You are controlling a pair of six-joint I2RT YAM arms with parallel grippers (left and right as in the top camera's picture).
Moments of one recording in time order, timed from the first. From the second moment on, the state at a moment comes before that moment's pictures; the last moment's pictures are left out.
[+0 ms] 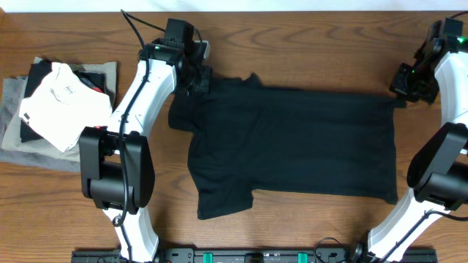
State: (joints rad) left arm -0.20 2.00 1.62 -0.89 0.21 -0.09; right arm -0.32 2.05 1.79 -1.15 0.02 0.23
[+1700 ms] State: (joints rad) left arm -0.17 2.01 1.62 -0.68 0.40 -0.01; right arm -0.34 2.05 1.78 -1.09 -0.08 0.23
